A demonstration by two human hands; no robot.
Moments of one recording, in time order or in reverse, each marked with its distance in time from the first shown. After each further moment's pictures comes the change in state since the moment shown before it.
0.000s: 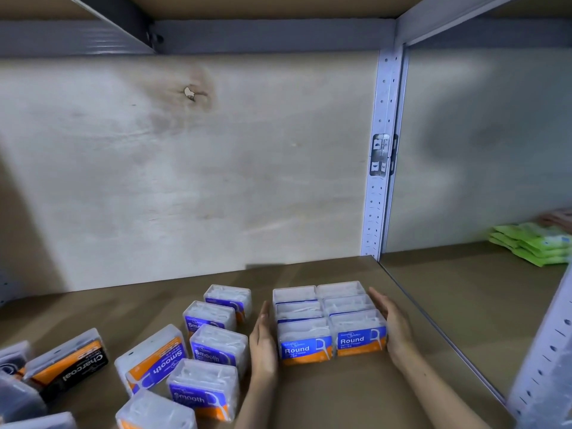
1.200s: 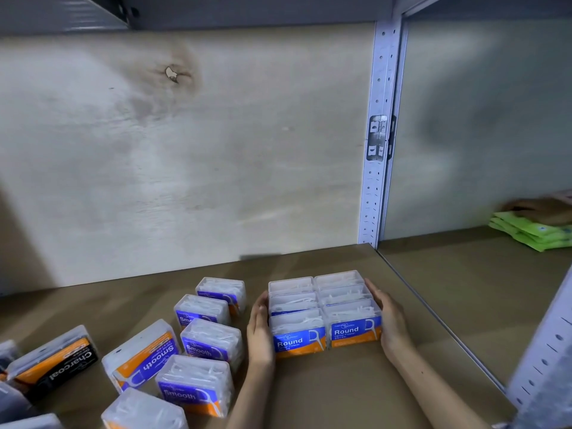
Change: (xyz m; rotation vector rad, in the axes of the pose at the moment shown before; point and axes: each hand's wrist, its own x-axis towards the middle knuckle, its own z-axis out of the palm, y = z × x) left_hand 0.008 -0.007 0.008 -0.119 -0.035 0.053; right_hand -0.011 0.000 0.006 0.010 -0.022 0.001
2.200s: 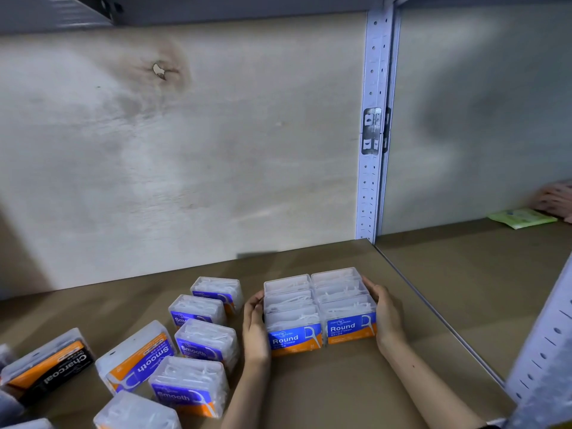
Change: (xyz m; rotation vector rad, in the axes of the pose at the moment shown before) left_hand 0.000 0.004 0.005 0.014 0.056 0.022; right_hand 0.009 0.008 0.000 -0.007 0.103 -0.051
